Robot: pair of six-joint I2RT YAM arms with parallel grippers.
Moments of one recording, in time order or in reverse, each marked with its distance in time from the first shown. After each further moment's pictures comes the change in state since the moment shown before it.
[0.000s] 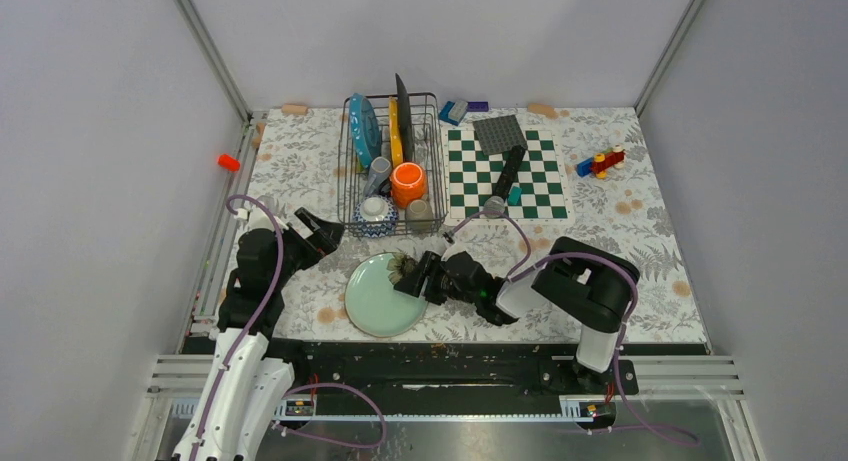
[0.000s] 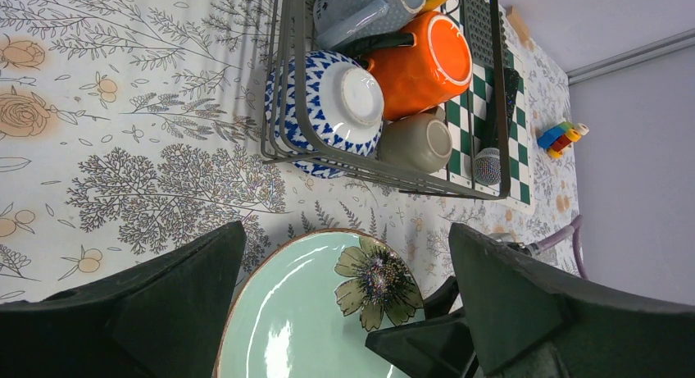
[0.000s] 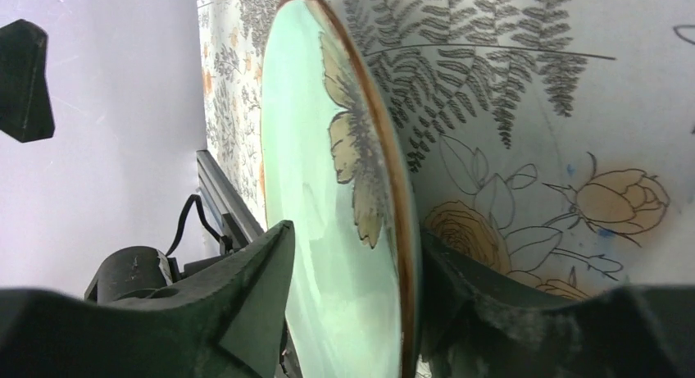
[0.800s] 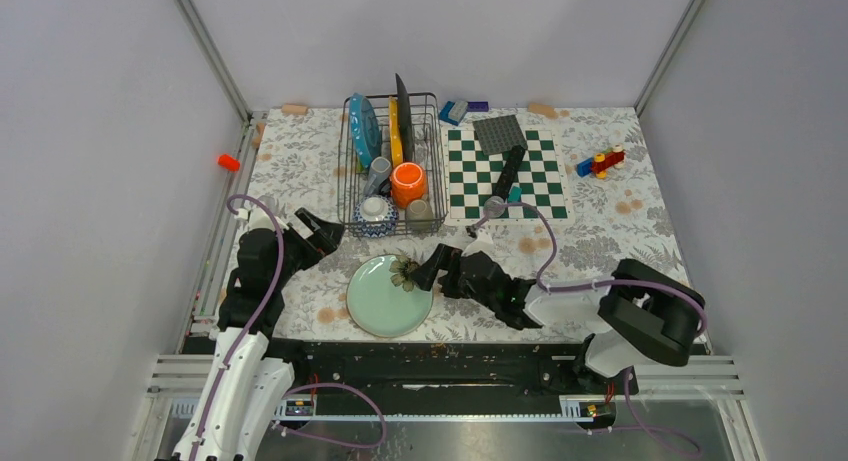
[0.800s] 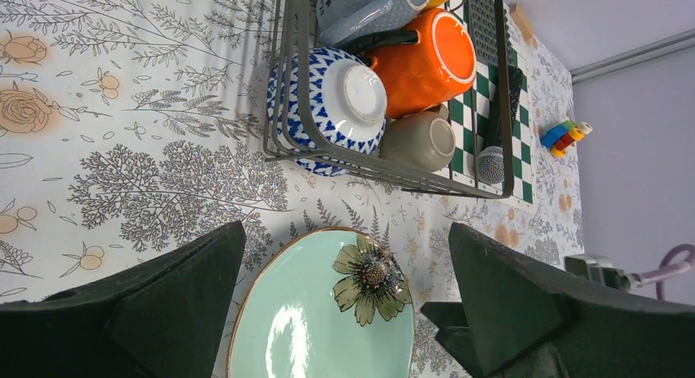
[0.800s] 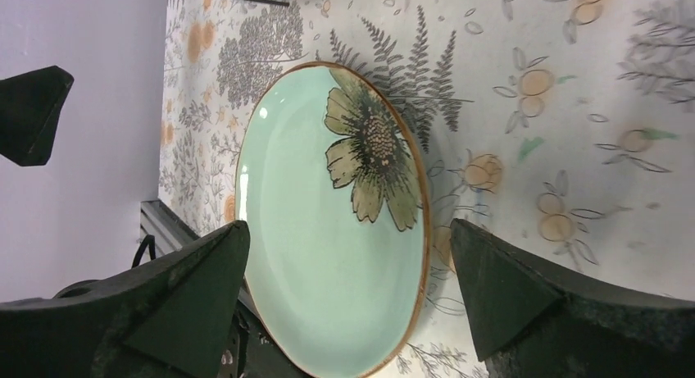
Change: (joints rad) left arm 0.000 0.001 0.000 -0.004 -0.001 0.001; right arm 0.019 -0.308 -0.059 -0.289 0.238 -0.130
